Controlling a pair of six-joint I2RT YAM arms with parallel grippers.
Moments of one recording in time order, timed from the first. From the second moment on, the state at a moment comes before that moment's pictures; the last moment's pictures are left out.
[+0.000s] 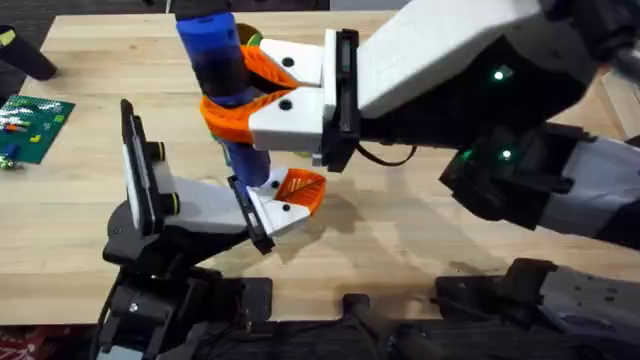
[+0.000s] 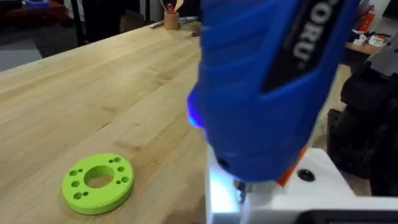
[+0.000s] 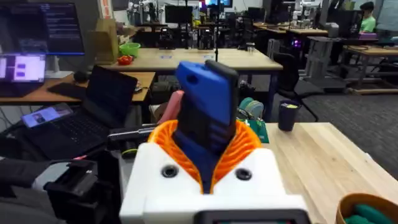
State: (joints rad) left arm -0.20 0.02 0.02 -0.09 0.90 -0.05; right arm 0.86 1.26 0.76 0.70 -0.63 0.08
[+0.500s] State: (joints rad) left arm -0.20 0.02 0.02 -0.09 0.90 -0.05; right arm 0.86 1.27 0.75 0.79 -0.63 0.08
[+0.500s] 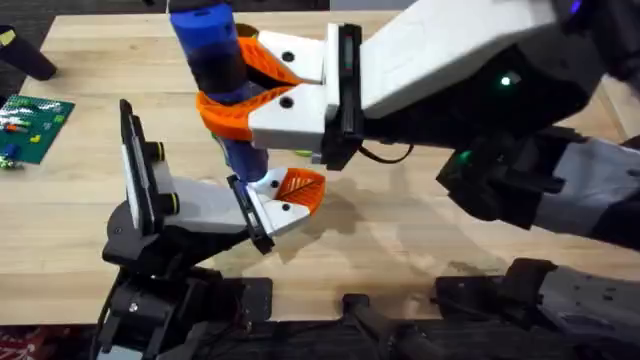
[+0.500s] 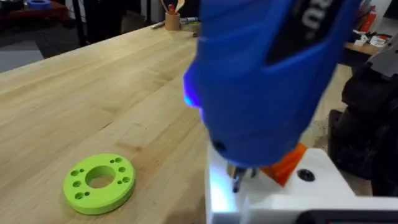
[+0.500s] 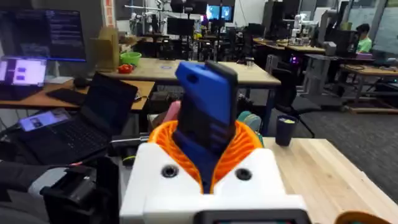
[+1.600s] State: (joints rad) left arm -0.20 0.02 0.02 -0.09 0.90 -0.06; right arm 0.81 1.21 0.75 0.69 -0.68 0.09
